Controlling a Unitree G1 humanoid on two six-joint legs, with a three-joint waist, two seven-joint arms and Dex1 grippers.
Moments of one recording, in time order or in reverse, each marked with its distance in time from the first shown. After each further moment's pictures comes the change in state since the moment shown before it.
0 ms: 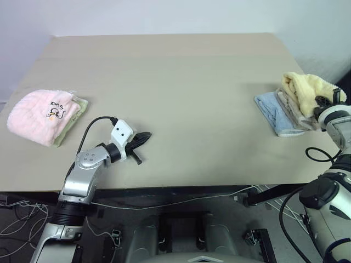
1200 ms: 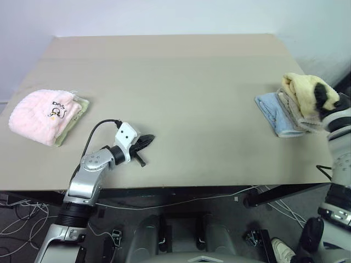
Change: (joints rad) left arm 0.009 -0.027 0.011 0.029 0.013 -0.002 0.080; right arm 0.456 0.019 0.501 -0.680 -0.323 -0.329 0.290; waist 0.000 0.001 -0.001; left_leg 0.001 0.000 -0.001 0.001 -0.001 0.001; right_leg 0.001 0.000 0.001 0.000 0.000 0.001
